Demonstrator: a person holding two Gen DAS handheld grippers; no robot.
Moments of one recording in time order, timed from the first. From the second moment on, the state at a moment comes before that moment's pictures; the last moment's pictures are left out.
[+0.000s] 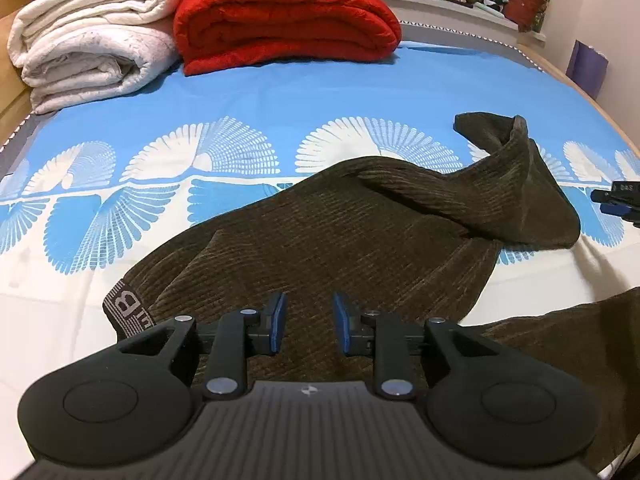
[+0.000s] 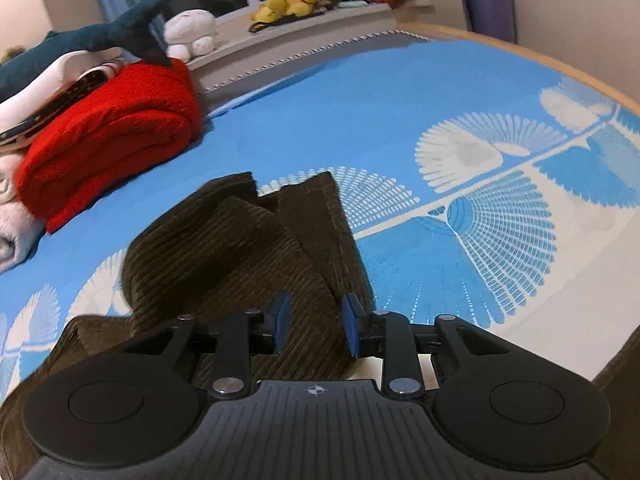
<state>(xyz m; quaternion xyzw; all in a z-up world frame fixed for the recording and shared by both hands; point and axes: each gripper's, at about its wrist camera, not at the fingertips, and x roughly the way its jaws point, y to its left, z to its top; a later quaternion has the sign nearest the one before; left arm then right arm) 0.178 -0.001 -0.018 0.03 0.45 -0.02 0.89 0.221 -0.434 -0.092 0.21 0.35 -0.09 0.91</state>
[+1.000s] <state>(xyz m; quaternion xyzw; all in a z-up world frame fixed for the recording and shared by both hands) 0.163 -0.010 -0.015 0.06 0.46 -0.02 0.89 0.192 -0.374 -0.021 0.14 0.28 0.06 0.95</state>
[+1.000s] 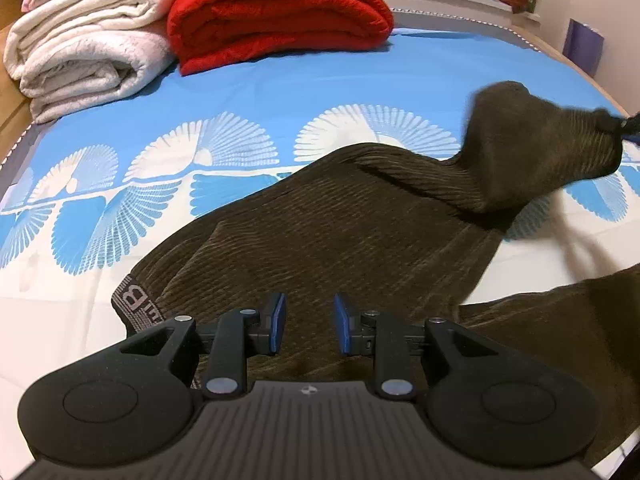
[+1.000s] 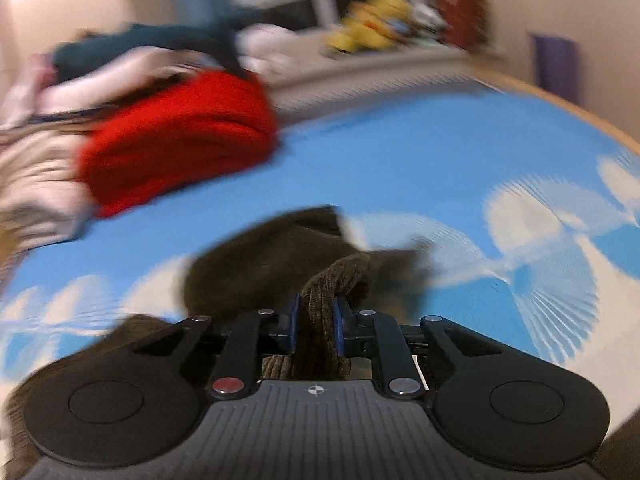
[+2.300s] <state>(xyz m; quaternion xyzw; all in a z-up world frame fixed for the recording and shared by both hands) 0.175 -0.055 -0.034 0.10 0.47 -0.03 0.88 0.185 -0.444 -0.141 0.47 0.47 -0.07 0.74</state>
